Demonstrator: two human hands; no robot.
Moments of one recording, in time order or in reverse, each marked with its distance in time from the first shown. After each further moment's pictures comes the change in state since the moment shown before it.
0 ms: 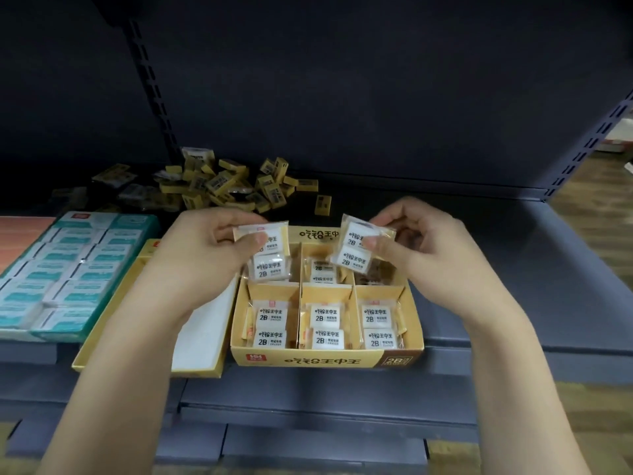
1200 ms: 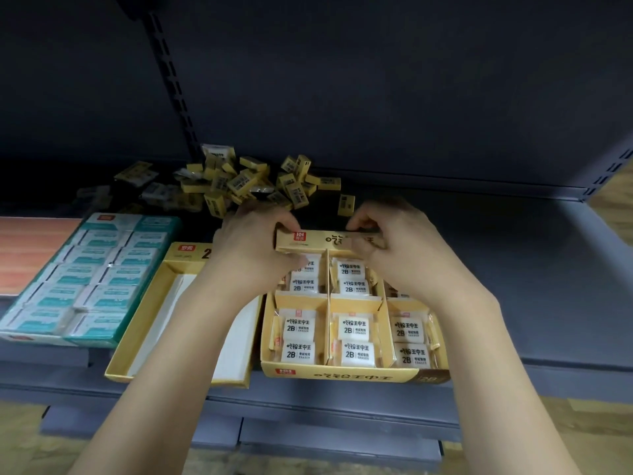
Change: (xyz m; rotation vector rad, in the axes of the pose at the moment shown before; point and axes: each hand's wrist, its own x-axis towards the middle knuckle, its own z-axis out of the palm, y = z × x) left_hand 0.039 -0.013 0.010 0.615 -0.044 0.050; right_hand 0.041 -0.007 0.042 -0.473 -0.129 -0.116
